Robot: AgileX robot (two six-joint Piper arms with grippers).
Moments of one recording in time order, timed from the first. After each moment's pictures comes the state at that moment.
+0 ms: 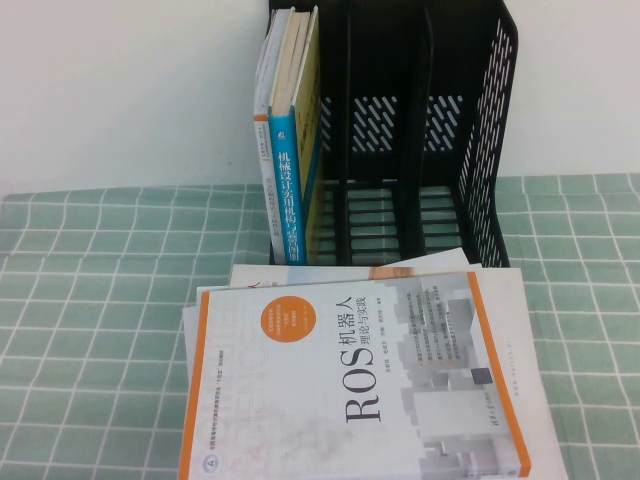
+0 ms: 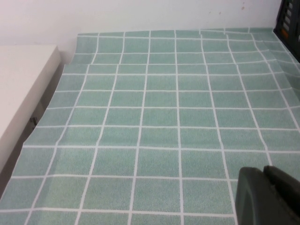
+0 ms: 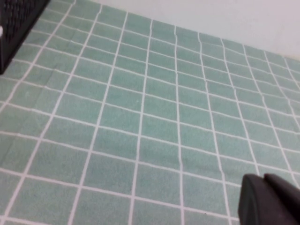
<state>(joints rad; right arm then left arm) -0.08 -0.01 0.03 -0.10 0.43 -0.20 0.06 -0.01 0.02 -0.13 0.40 0.09</state>
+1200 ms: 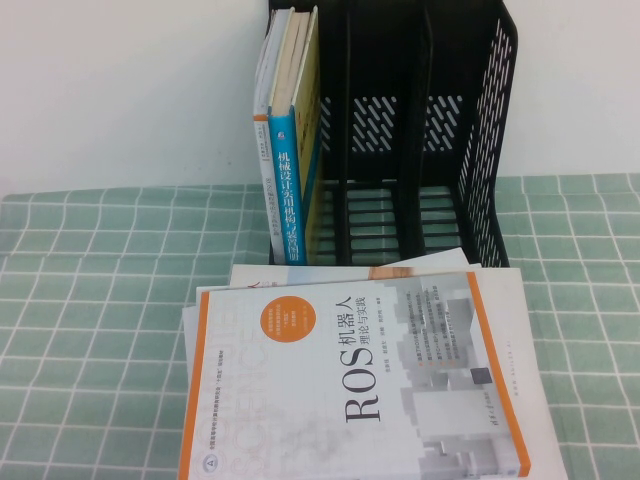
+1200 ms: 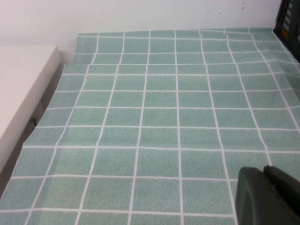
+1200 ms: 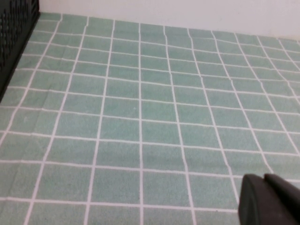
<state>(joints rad) -0.08 -0.01 0.03 -0.15 0.43 0.00 0.06 -0.01 0.02 -0.13 0.40 0.09</state>
